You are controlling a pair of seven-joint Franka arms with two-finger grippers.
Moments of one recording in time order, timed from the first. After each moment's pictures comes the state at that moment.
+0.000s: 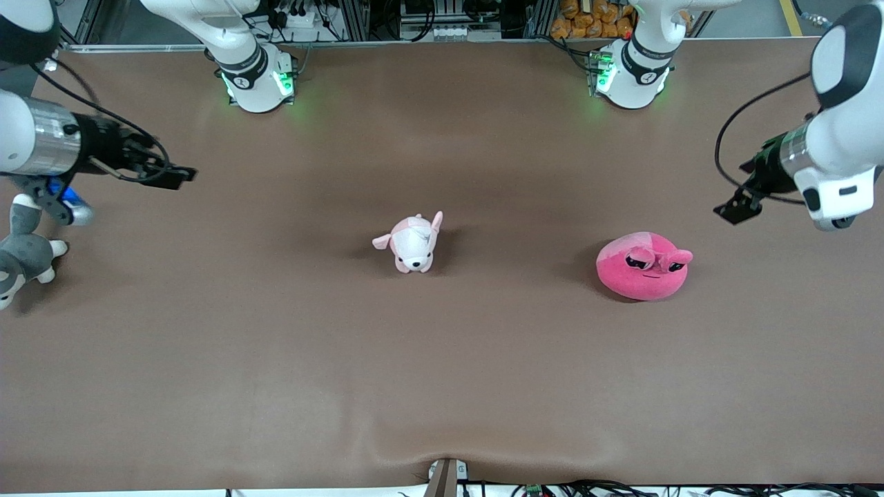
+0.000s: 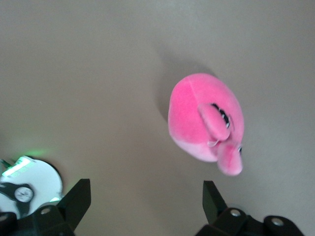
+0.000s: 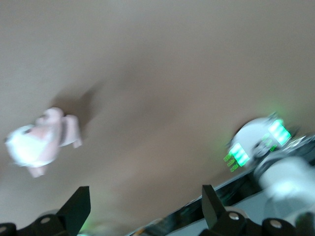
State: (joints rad) left arm -0.03 0.03 -0.04 -1.81 0.03 1.64 -1.14; right arm 0.02 0.13 0.03 -1.48 0.37 1.22 0.90
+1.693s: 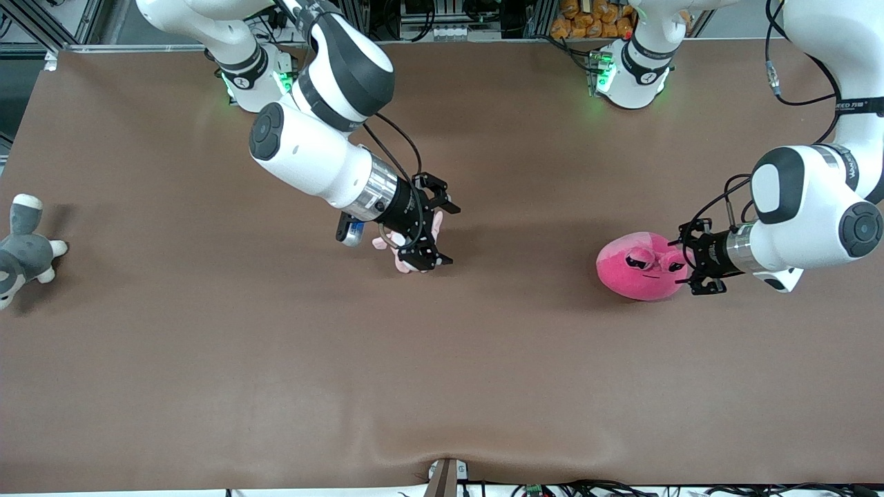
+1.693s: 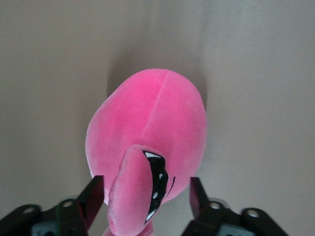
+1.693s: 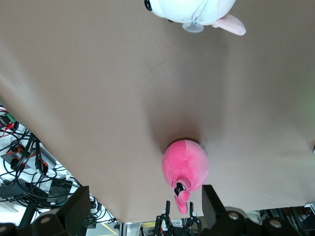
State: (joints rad) left arm 0.02 0.32 -0.05 -1.85 -0.18 1.97 -1.66; right arm 0.61 0.44 0.04 -1.47 0.63 2.32 2.03
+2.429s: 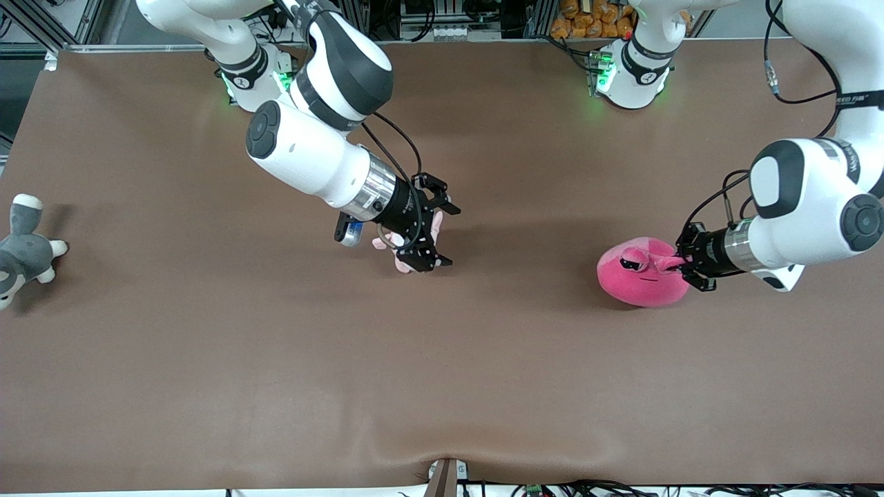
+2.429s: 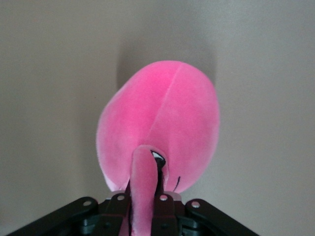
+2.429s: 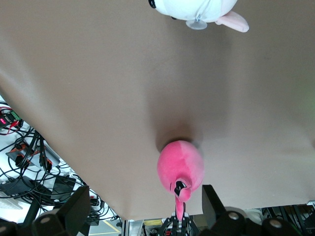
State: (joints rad) left arm 0.02 0.28 -0.07 -1.82 -0.18 1.94 -1.66; right arm 0.61 0.44 0.03 -1.47 0.63 2.32 2.04
